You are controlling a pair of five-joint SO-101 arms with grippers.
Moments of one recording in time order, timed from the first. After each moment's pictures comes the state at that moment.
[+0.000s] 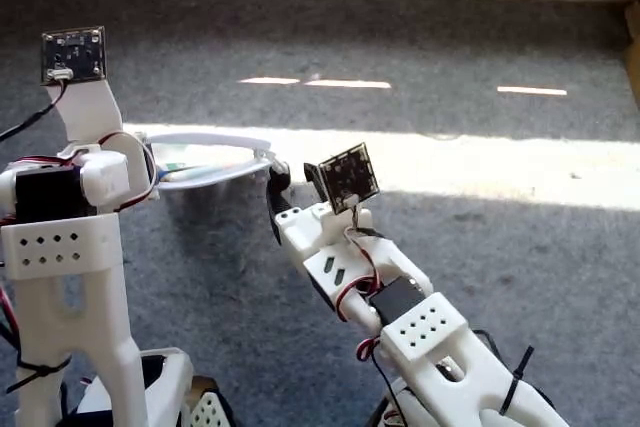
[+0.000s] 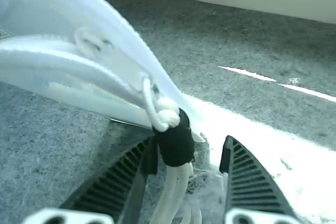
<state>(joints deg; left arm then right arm) -13.8 -34.2 16.7 84.1 9.0 -37.6 -49.8 71.6 5.8 -6.2</state>
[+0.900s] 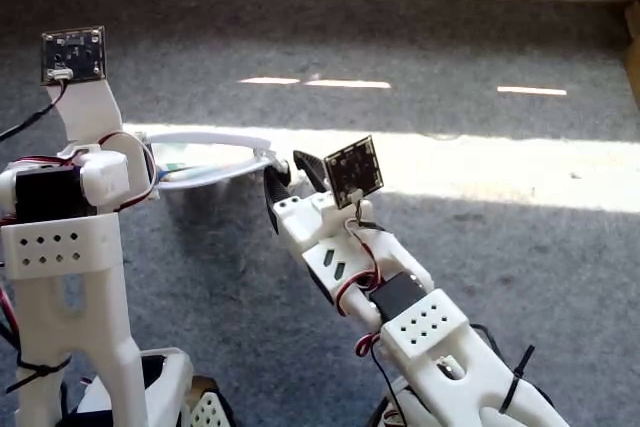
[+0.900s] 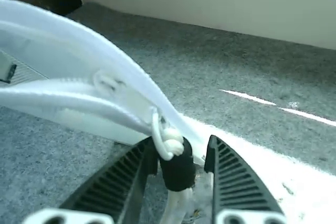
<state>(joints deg) -13.8 -34.2 16.7 84.1 9.0 -37.6 -49.5 69.2 3.6 -6.2</state>
